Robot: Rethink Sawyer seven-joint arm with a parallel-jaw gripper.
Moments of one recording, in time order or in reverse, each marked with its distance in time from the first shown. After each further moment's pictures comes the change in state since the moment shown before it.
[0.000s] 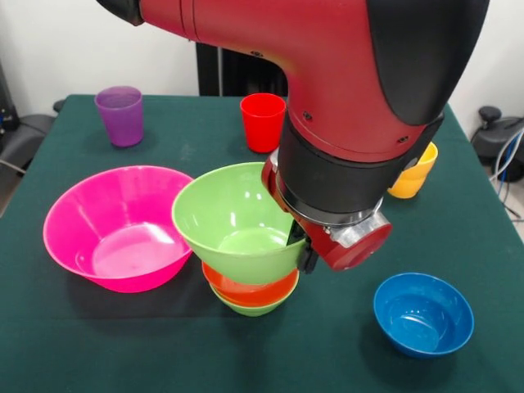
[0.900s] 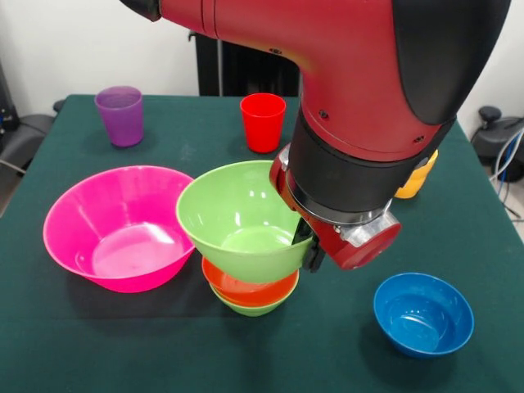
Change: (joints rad) arm 0.008 0.004 -0.038 0.000 0.019 0.000 0.000
